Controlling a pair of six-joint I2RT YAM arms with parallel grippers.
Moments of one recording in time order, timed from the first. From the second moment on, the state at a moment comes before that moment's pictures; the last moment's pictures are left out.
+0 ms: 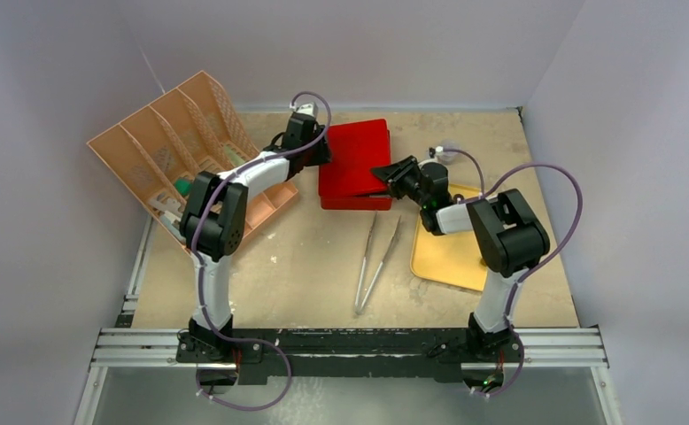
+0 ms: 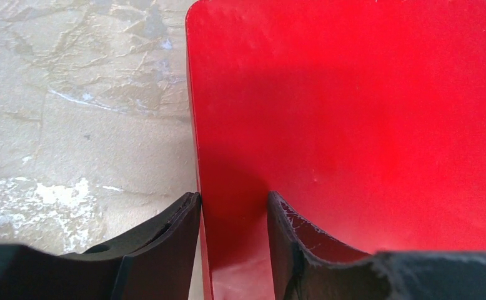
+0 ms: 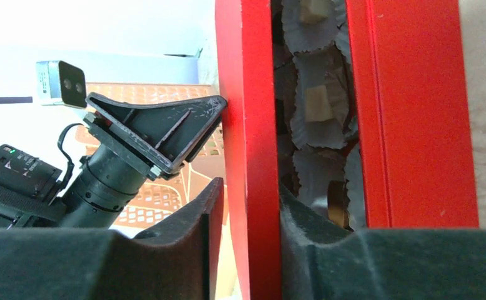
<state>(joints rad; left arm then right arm) -0.40 2.07 1.51 -0.06 -0.05 -0.47 0.33 1.89 0.81 0.85 -0.23 1.28</state>
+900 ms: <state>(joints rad) -0.40 2.12 1.55 -0.04 -0.02 -0.45 0.33 1.65 1.10 0.03 -0.02 0.65</state>
